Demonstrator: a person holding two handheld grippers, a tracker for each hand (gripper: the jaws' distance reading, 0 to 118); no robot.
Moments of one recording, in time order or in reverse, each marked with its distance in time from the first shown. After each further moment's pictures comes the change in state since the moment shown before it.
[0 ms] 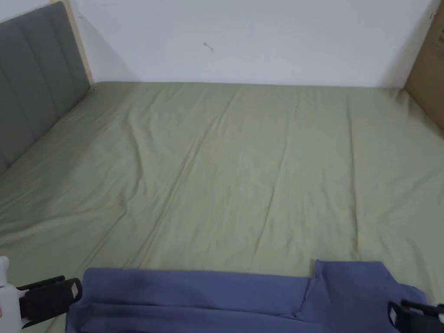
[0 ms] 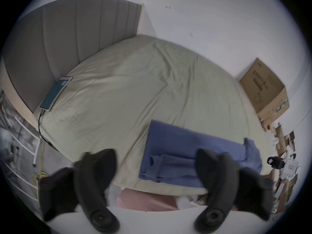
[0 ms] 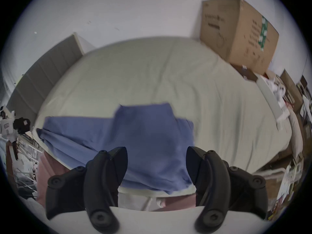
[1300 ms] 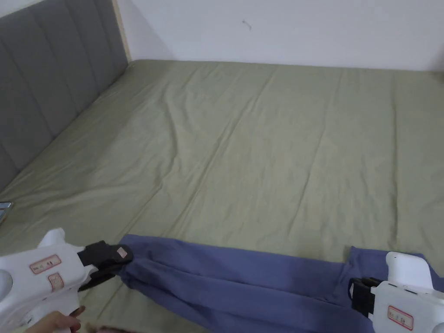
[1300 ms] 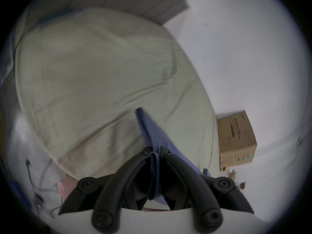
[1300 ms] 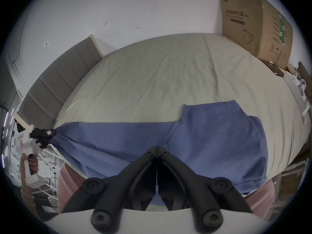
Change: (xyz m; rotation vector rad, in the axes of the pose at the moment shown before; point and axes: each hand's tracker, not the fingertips) left arm -0.011 0.018 -0.040 -0.007 -0.230 0.408; right arm -0.071 -0.011 -0.062 -0.043 0.141 -0.088
